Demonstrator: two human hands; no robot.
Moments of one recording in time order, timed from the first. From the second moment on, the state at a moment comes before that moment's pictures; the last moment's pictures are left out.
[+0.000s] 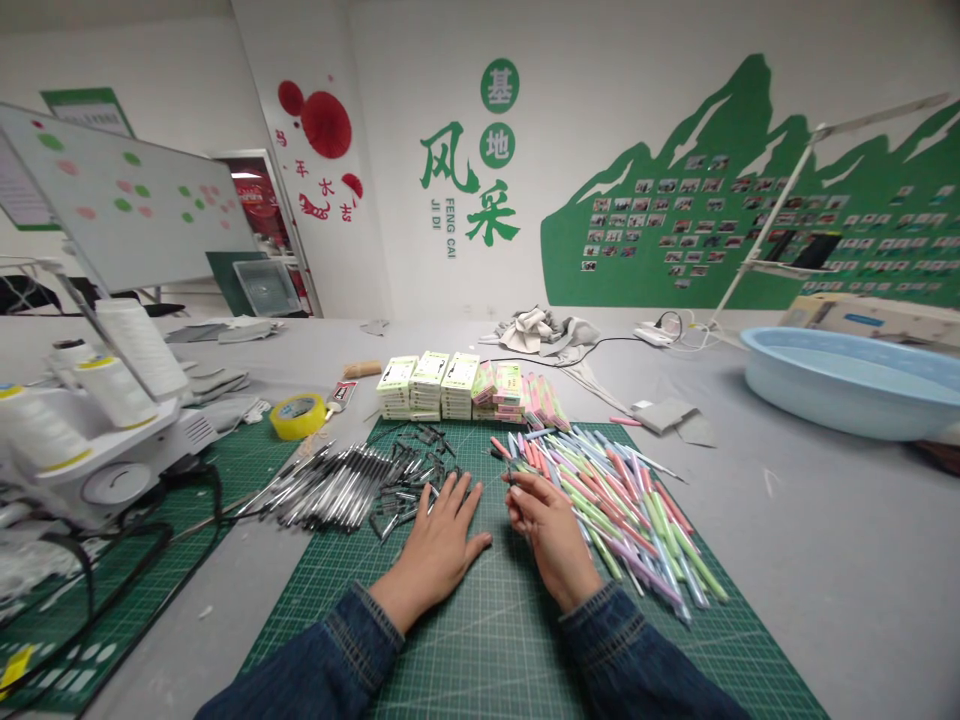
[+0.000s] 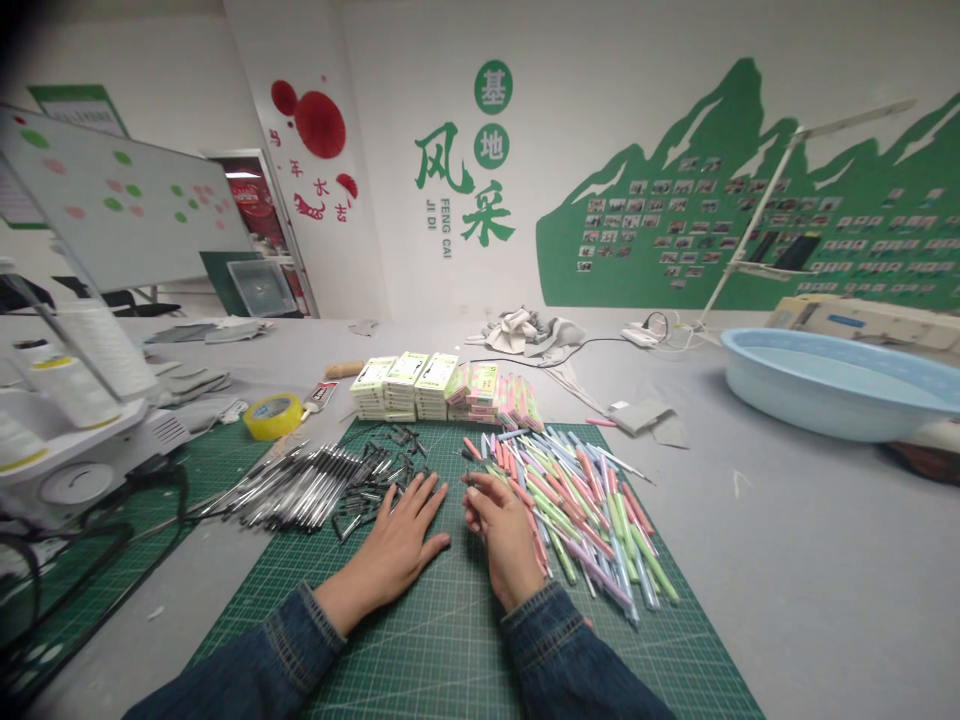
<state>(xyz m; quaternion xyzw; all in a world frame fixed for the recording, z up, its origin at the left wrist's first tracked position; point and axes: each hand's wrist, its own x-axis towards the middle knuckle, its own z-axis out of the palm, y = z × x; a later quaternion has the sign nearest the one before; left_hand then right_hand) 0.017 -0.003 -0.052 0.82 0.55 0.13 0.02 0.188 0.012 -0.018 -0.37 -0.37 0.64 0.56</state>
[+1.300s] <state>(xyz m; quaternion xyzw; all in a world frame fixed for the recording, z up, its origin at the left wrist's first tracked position) -0.063 0.049 -0.004 0.76 0.65 0.09 -0.04 0.188 0.013 -0.018 -0.37 -0.38 0.64 0.56</state>
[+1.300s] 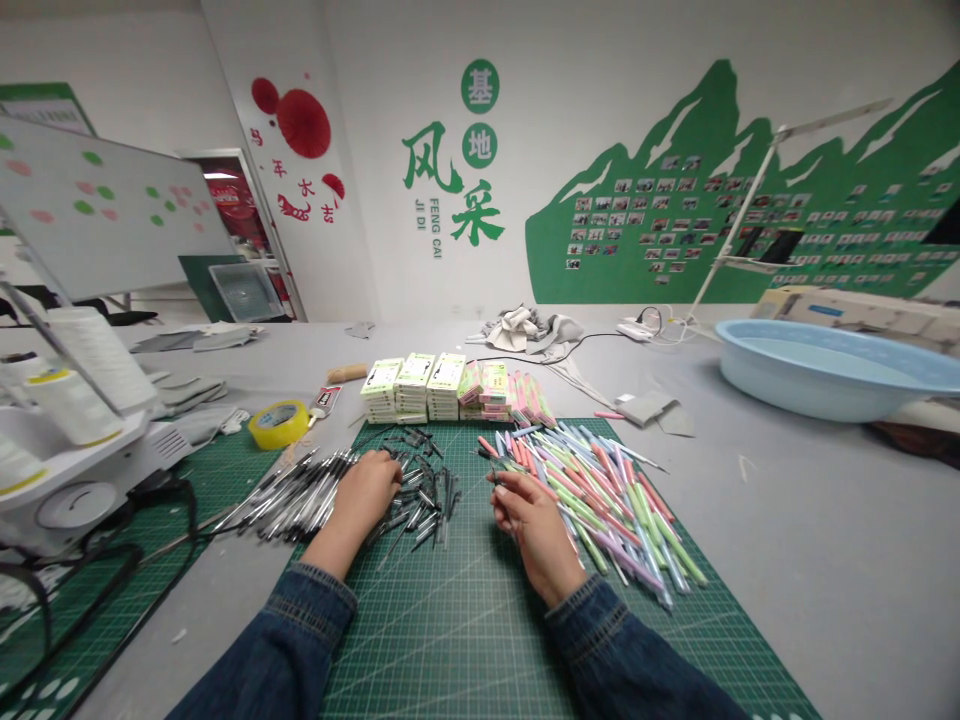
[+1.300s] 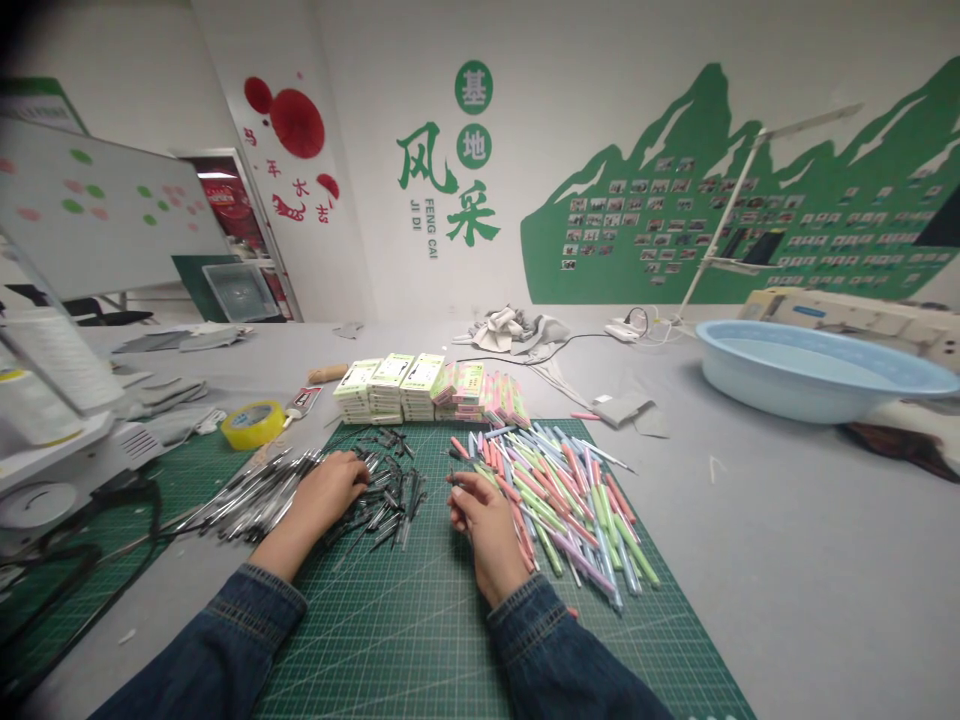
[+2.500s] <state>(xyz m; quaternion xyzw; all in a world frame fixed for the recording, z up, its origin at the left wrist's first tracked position) -0.001 0.011 0.008 0.70 0.47 0.38 0.39 0.176 0.004 -0.029 -0.43 -0.62 0.45 0.49</state>
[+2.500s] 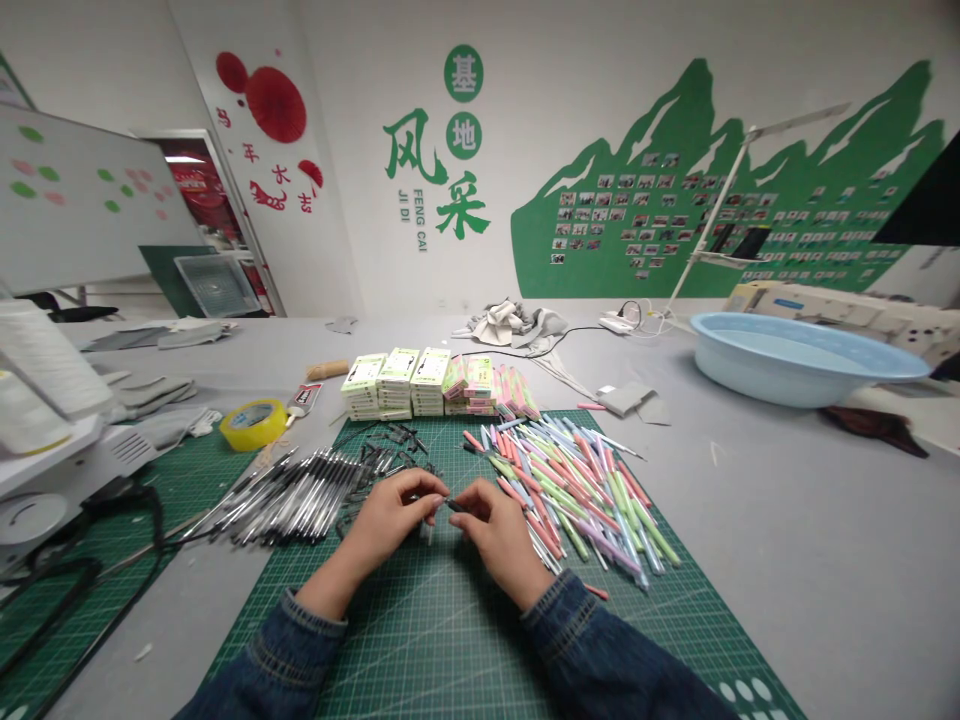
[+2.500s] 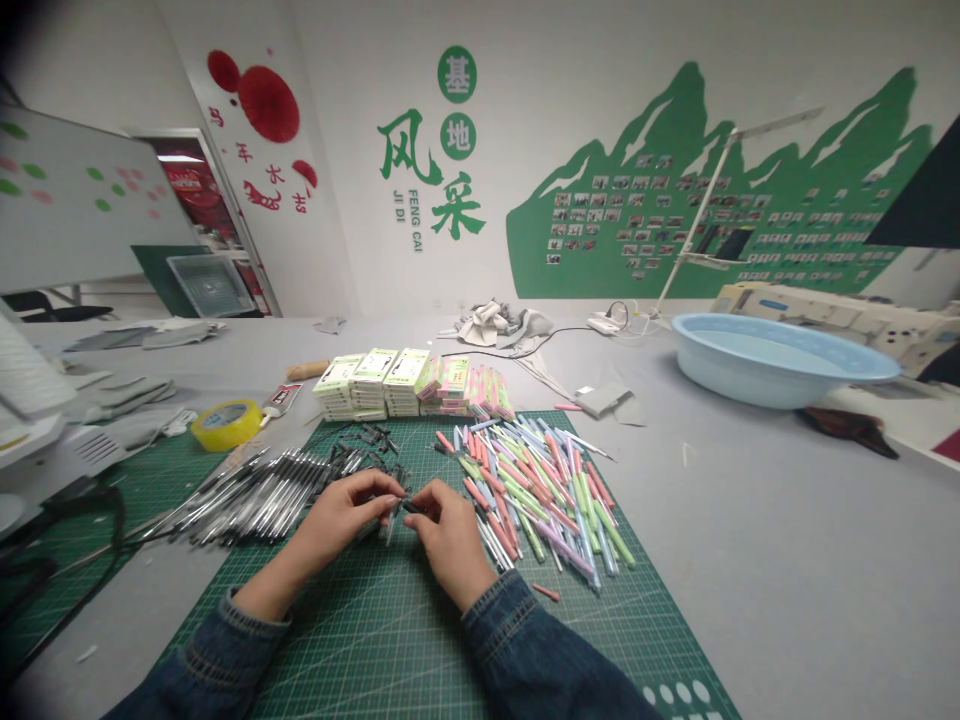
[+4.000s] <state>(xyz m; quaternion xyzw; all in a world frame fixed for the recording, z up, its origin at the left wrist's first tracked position) 0.013 0.004 -0.002 0.50 0.39 0.49 0.60 0.170 -0.006 -0.020 -0.26 -0.43 0.75 0.44</state>
